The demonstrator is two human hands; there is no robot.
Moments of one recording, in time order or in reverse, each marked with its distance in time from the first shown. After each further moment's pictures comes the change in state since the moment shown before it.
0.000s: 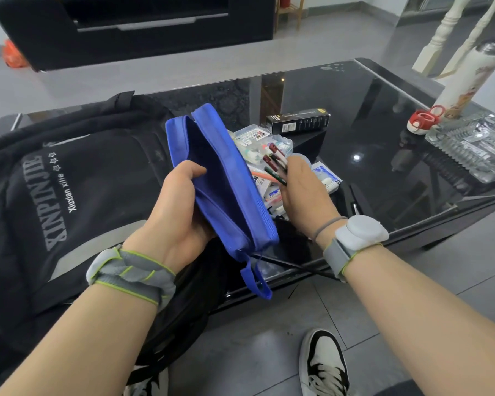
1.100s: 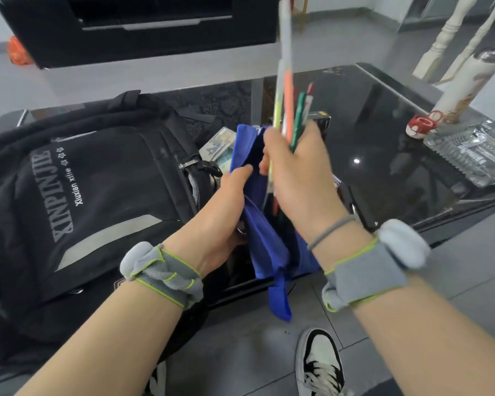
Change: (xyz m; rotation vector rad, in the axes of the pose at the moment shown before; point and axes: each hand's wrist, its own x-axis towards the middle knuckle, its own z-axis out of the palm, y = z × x) left_hand -0.001 -0.028 0.025 0.265 -0.136 -0.081; right_hand -0.003 -0.102 -0.073 0.857 0.243 0.362
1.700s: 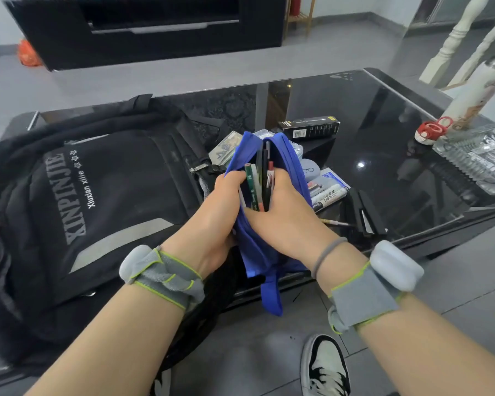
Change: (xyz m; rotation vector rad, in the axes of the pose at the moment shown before) left_hand -0.005 0.011 -0.012 -0.080 0.119 0.036; right_hand -0.024 0.021 0.007 -0.424 -0.430 0.187
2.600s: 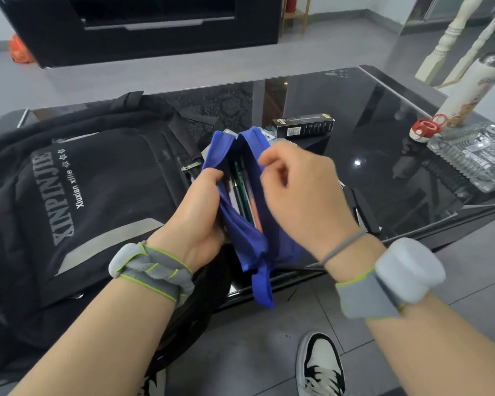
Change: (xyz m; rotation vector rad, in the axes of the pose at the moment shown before) left_hand 0.000 0.006 -0.004 -0.136 0.016 -0.103; right_hand 0.007 0.001 -0.027 -0.232 0.397 -0.407
